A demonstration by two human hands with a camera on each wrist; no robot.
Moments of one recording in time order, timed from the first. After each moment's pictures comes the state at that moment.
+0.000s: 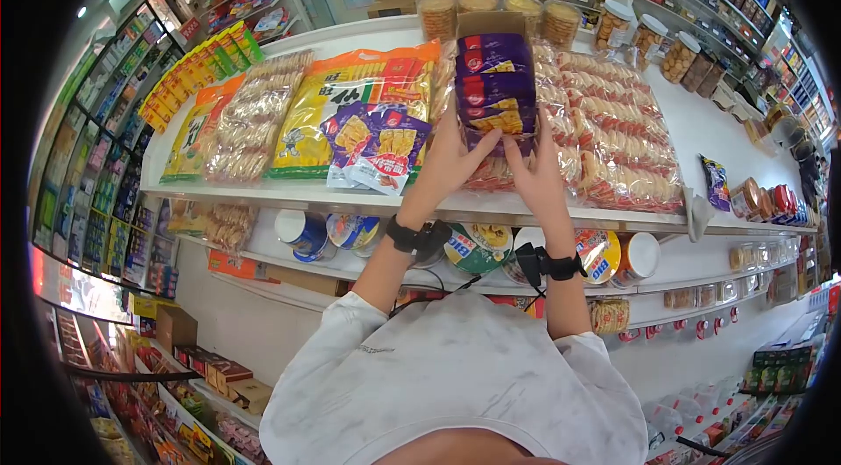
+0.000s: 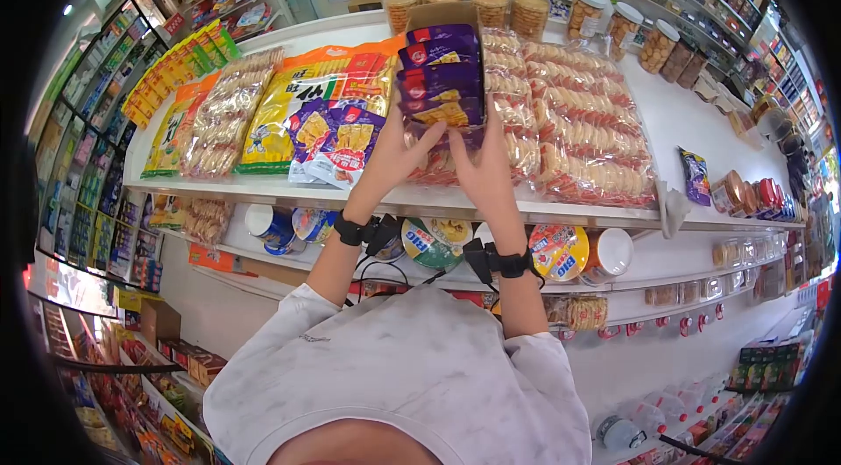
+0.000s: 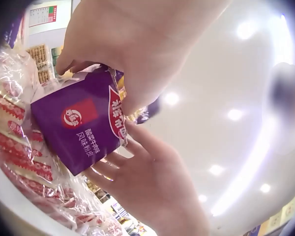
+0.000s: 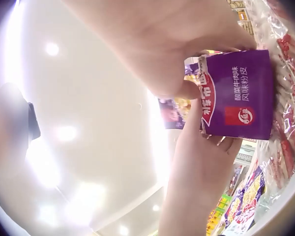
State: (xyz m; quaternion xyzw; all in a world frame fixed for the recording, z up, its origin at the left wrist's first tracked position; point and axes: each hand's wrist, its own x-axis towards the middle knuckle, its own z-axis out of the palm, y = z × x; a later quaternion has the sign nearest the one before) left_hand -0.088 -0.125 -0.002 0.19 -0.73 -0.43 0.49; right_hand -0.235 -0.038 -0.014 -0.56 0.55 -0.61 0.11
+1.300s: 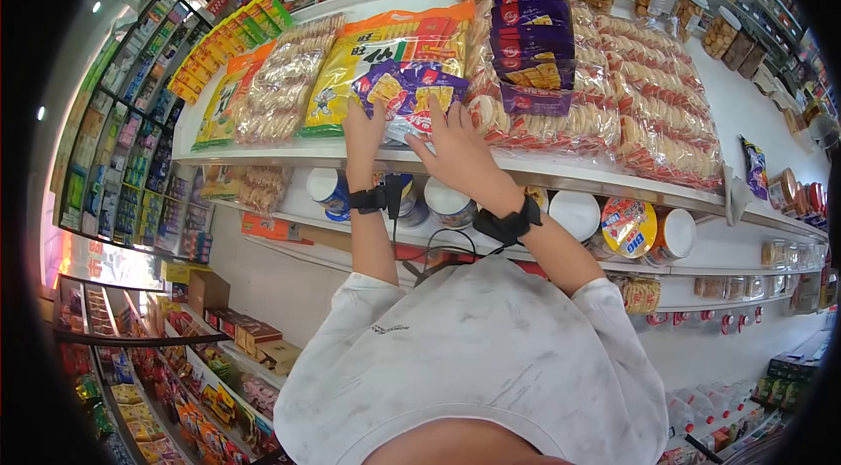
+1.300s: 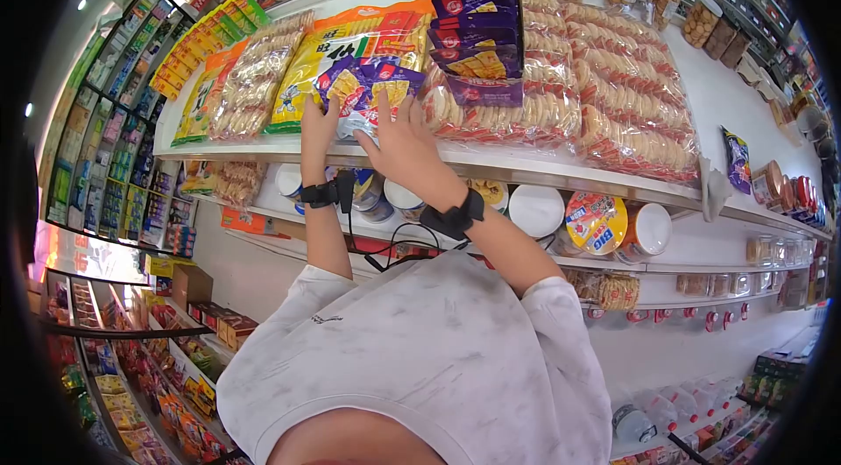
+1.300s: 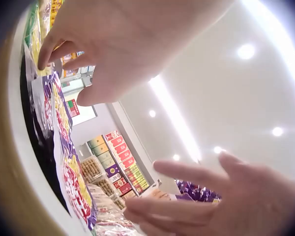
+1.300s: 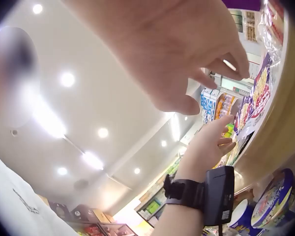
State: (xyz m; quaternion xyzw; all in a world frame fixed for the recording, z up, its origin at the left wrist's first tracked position) left_hand 0.097 -0.198 -0.062 0.63 -0.63 -0.22 0.40; right_hand -0.092 -0.067 -0.034 -0.72 0.57 -0.39 0.10
